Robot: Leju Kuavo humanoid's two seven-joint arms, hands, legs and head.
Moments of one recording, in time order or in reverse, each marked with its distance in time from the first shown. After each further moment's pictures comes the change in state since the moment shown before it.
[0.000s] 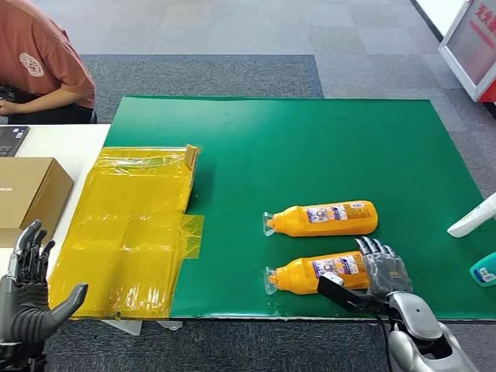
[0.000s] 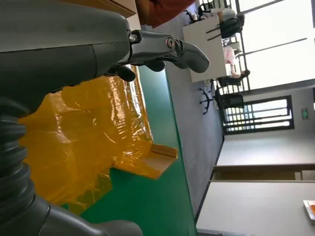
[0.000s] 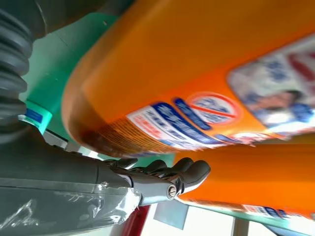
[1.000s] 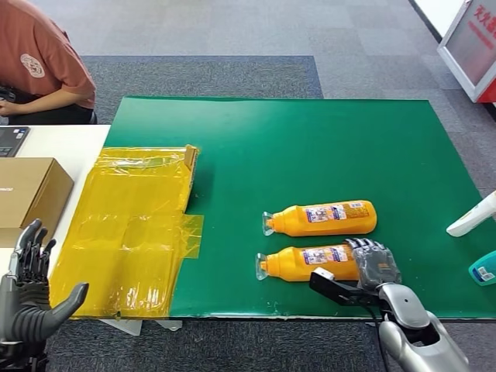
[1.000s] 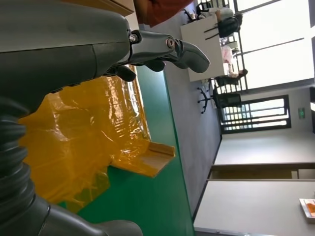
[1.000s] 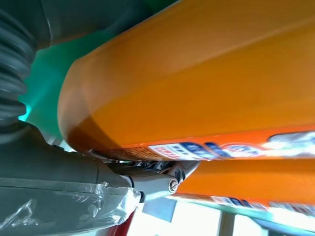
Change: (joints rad) left arm -0.002 0.009 -0.012 0.001 0.011 0.011 -0.002; right arm -0.067 0.000 0.057 0.075 -0.058 -0.009 -0.044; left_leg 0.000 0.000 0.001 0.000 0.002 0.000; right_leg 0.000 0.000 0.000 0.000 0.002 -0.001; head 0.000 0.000
